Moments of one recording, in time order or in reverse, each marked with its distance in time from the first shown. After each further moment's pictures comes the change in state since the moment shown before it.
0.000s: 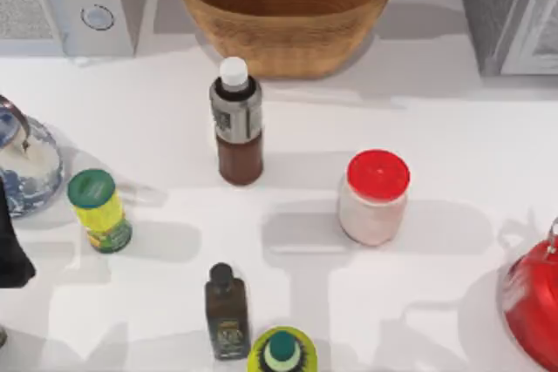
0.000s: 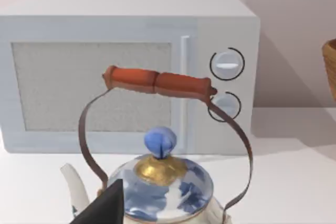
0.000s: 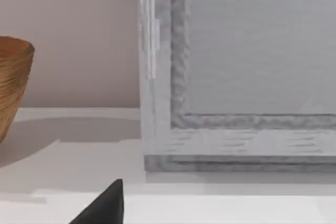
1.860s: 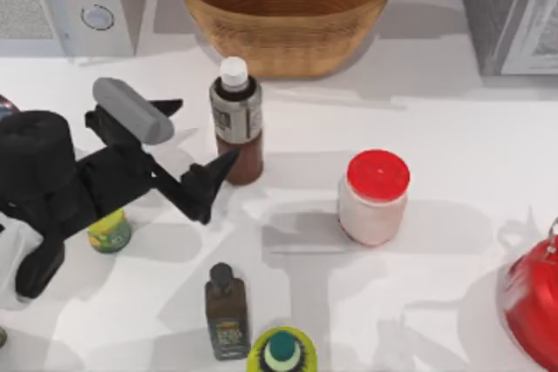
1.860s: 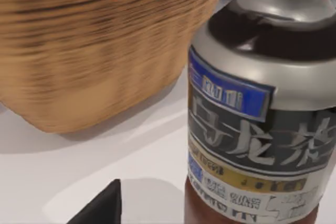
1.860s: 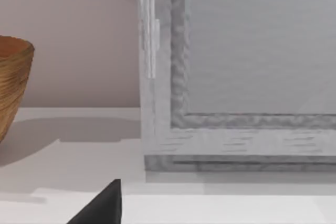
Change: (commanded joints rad) left arm -0.274 1.850 0.479 1.129 0.536 0.138; right arm 0.000 0.000 0.000 0.000 0.000 0.000
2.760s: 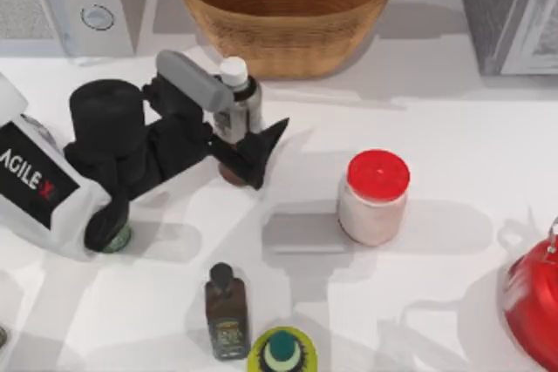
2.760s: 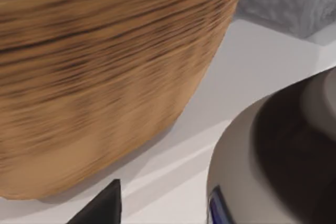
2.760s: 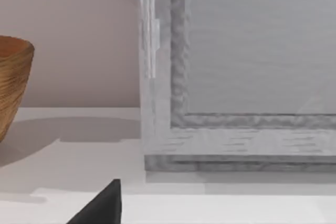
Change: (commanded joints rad) left arm -0.108 0.205 0.251 -0.031 -0.102 -0.029; right arm 0.000 0.000 0.000 0.000 0.000 0.000
